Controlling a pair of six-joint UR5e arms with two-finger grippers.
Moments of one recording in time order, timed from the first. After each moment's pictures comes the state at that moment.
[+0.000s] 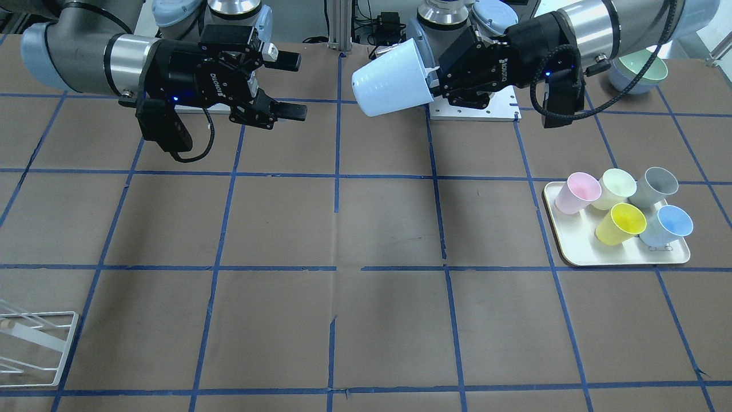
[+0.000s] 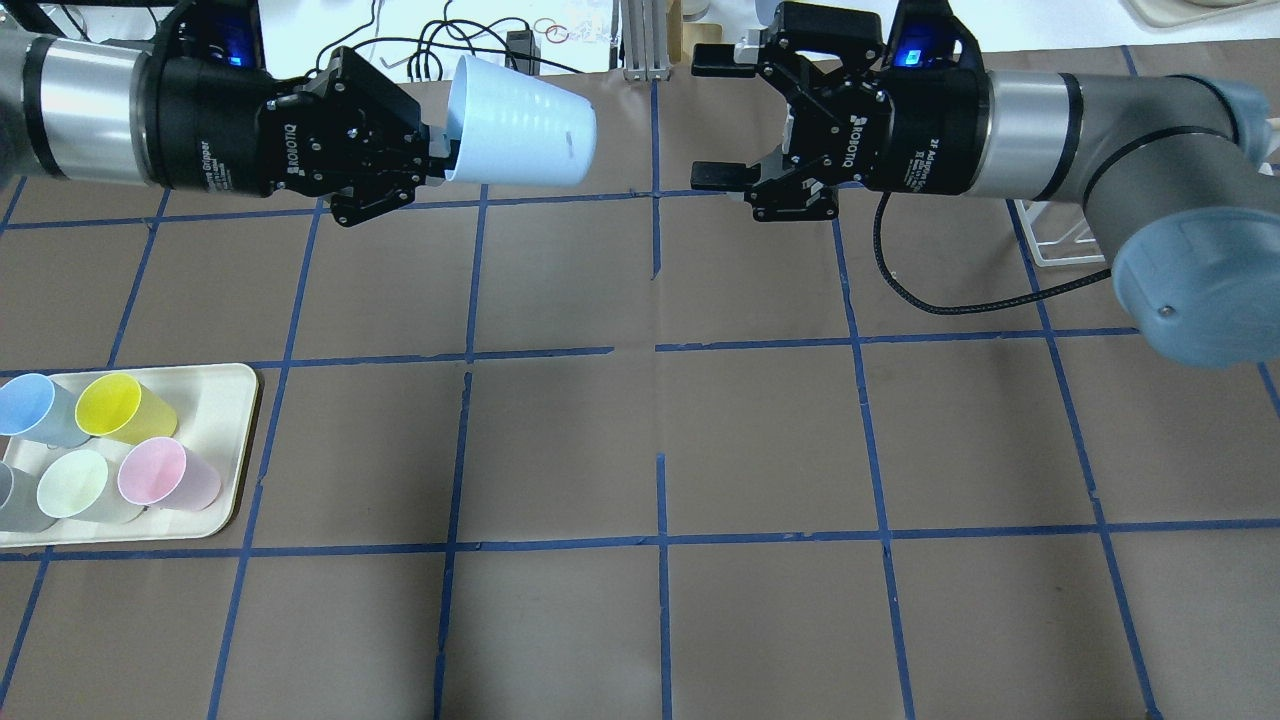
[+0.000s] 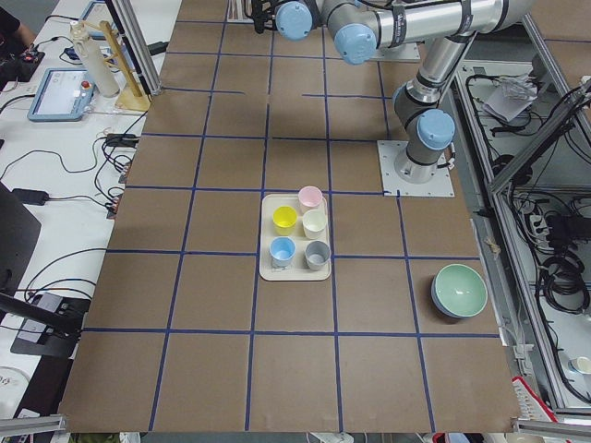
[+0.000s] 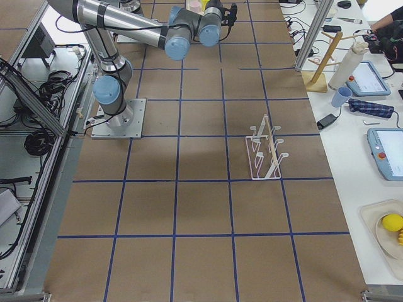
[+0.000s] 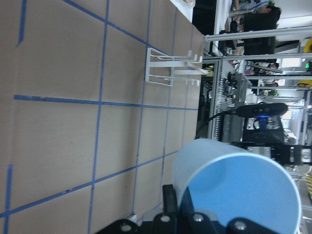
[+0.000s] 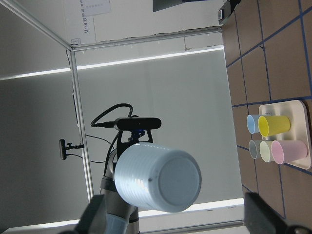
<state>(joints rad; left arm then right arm) -1.34 -1.45 -1.74 -1.84 0.38 0.25 1.44 -1.63 1.92 -1.57 0.00 -0.18</state>
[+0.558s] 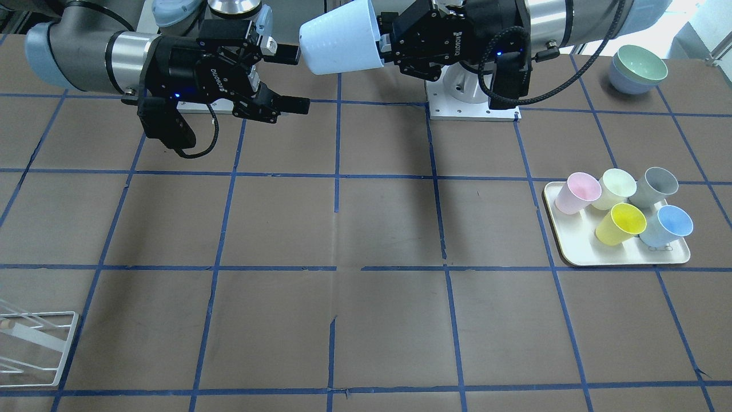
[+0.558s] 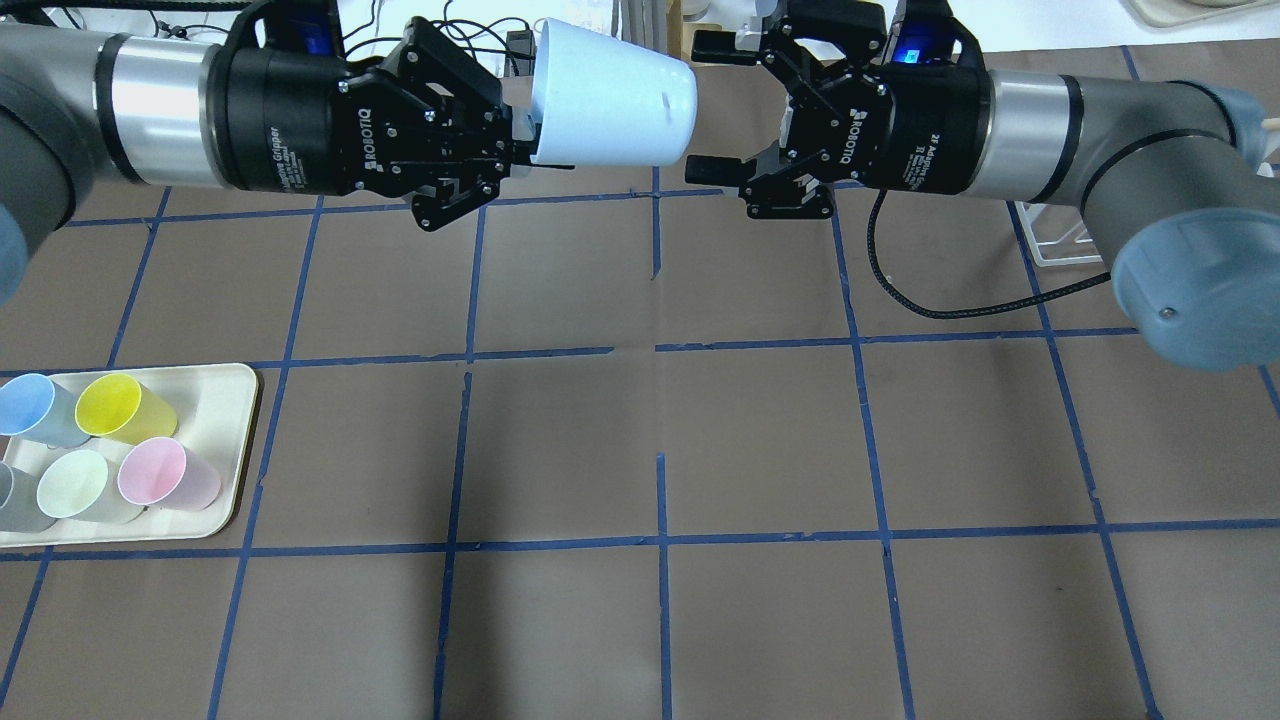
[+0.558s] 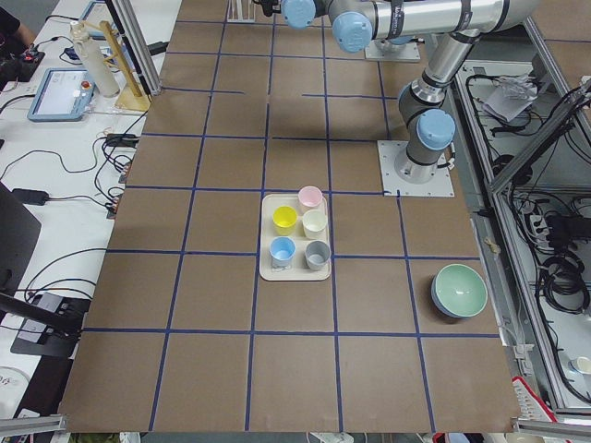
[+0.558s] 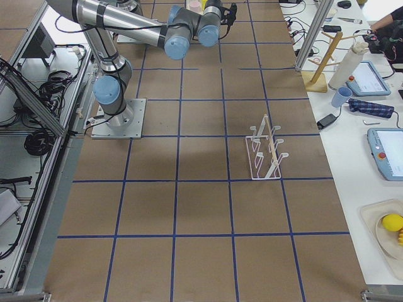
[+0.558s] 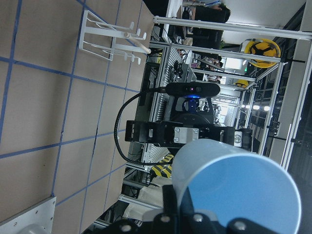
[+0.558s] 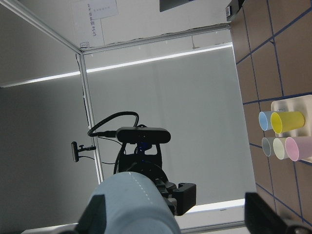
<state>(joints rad) -1.44 -1.44 -1.76 -1.83 0.27 0.14 1.44 -1.64 1.92 -1.55 0.03 -0.15</state>
